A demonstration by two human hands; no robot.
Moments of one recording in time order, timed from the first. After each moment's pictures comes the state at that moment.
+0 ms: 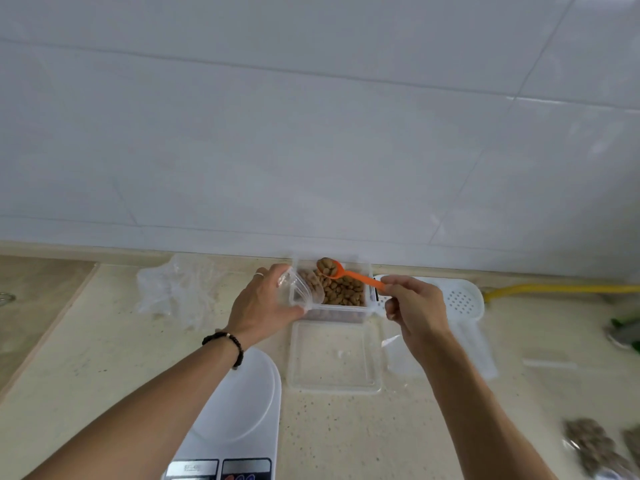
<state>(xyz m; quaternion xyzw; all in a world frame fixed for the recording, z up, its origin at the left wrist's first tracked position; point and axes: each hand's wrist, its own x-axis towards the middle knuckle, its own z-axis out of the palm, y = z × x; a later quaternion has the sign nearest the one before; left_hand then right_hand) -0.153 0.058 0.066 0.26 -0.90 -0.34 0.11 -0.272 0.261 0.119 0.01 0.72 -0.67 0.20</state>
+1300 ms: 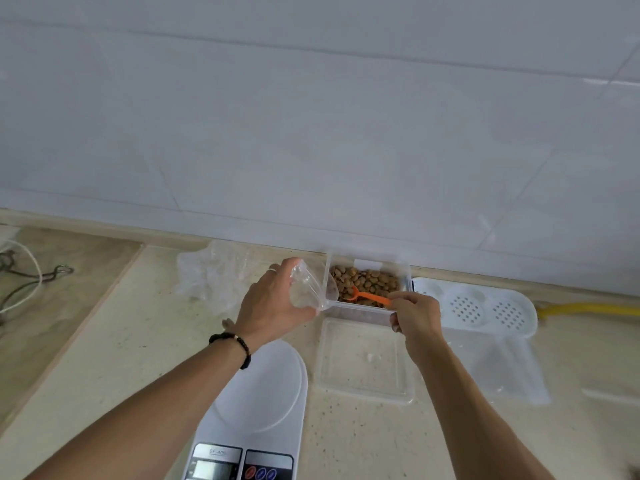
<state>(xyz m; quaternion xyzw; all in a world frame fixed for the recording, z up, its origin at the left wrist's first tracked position) -0.128 0.046 0.070 0.29 -0.90 -0.30 0.11 -0.285 0.216 0.055 0.04 0.79 -0.56 0.24</state>
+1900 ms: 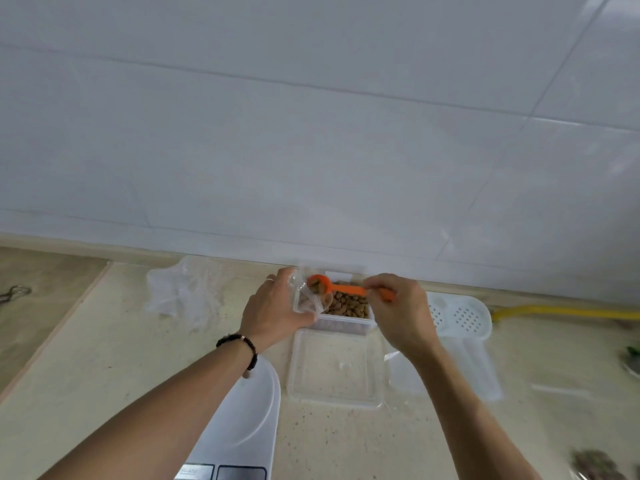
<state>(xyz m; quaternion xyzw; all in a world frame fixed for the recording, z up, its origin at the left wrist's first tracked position) -0.166 0.066 0.068 0.31 -0.89 -0.33 0.08 -0.267 0.243 0.133 -0.28 0.84 -0.45 0.08</state>
